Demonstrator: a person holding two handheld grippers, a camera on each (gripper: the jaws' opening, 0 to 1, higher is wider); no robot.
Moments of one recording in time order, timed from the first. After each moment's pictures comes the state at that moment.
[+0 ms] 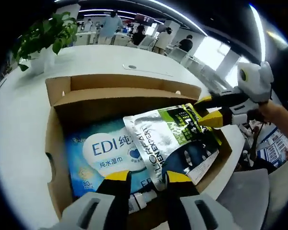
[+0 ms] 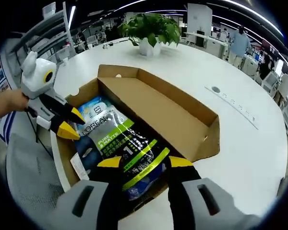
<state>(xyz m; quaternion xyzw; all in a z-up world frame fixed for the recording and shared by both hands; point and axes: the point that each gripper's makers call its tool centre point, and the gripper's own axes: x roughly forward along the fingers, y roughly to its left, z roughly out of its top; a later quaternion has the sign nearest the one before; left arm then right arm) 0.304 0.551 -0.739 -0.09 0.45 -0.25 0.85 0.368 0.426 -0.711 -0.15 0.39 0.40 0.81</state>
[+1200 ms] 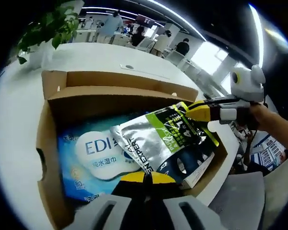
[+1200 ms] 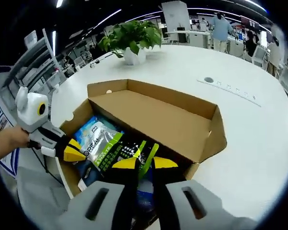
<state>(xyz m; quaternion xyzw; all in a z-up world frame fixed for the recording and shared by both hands) 0.301 0.544 -0.738 -0.11 0.44 -0.27 0.85 0.379 0.436 -0.709 -0.04 0.40 0.36 0.84</state>
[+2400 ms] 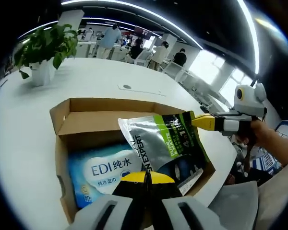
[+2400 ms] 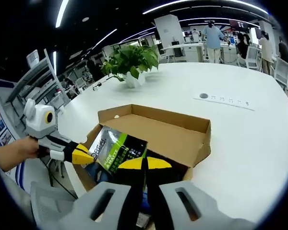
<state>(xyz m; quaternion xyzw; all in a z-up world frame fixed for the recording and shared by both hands) 0.319 0.541 -0.685 -0.11 0.39 -0.27 0.87 0.373 0.428 -0.651 0.04 0.34 0.36 0.87</state>
